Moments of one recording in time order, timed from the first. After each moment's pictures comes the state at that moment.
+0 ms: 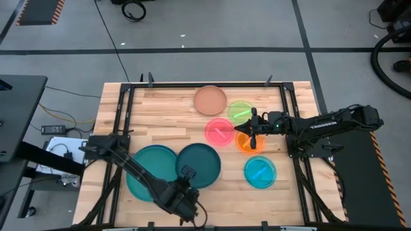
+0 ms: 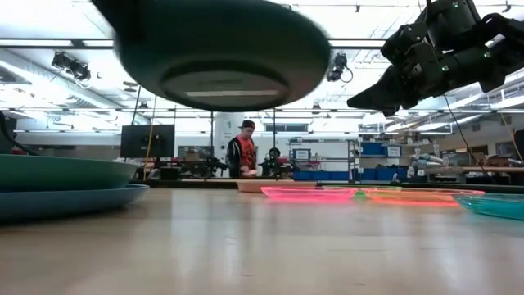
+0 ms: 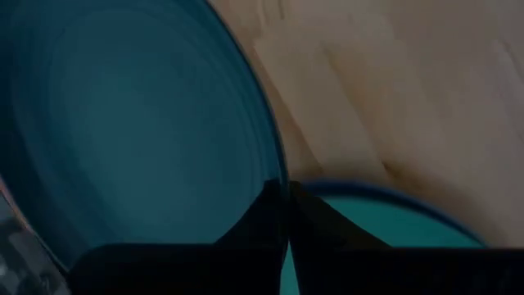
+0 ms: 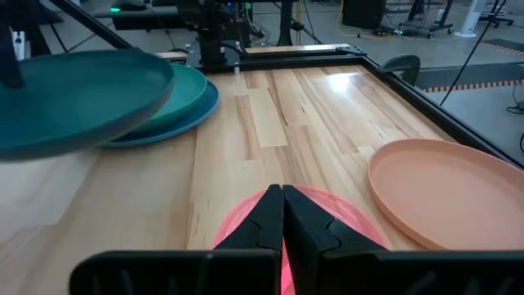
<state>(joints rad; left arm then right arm) -0.66 2.07 1.88 -1.35 -0.42 -0.08 -0.13 1.01 0.25 0.52 0.00 0.00</state>
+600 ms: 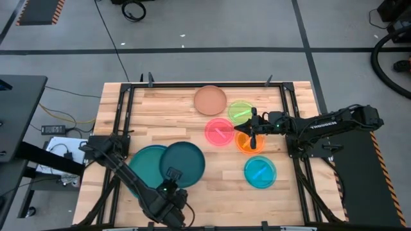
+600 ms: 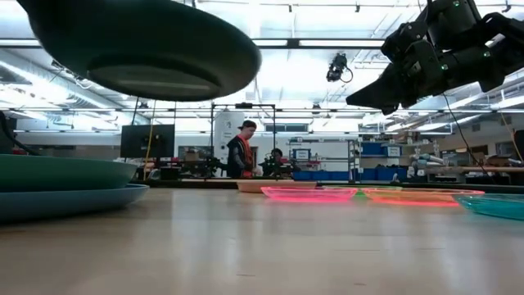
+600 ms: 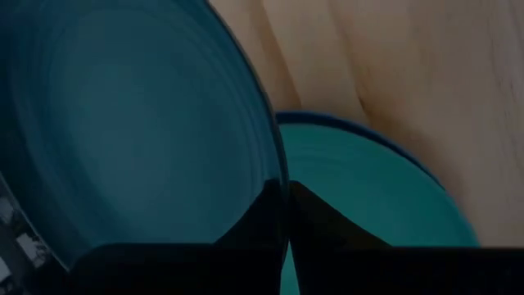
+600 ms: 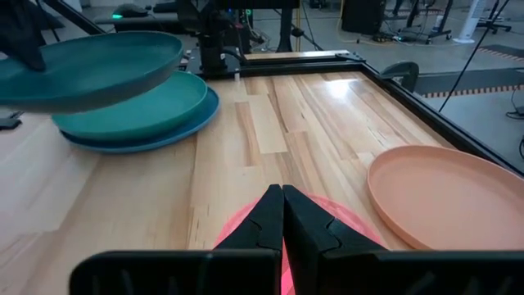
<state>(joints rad) -0.75 2.06 1.87 -1.53 -0.43 -0.36 -0.13 1.01 0.25 0.54 0.00 0.00</state>
